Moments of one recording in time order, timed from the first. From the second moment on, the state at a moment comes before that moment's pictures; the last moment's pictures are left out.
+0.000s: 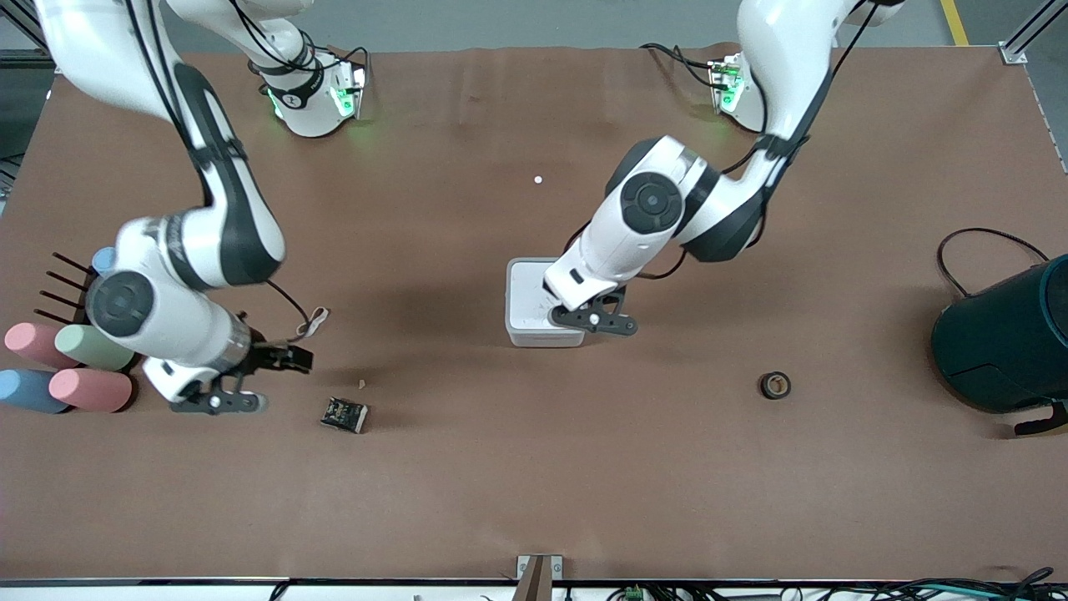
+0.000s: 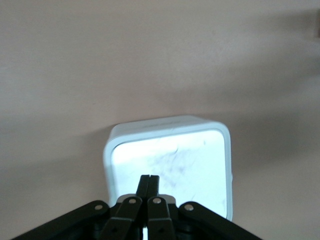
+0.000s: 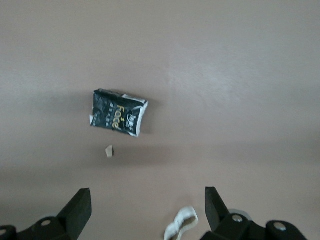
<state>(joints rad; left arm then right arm) -0.48 0.58 -0.23 -1.54 -0.09 2.25 -0.53 0.14 0.52 0.02 -1.64 0.00 2.14 0.15</state>
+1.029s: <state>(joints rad) -0.36 0.51 -0.21 -1.45 0.05 1.91 -0.38 0.20 0.70 0.01 -1.70 0.02 2.60 0.37</state>
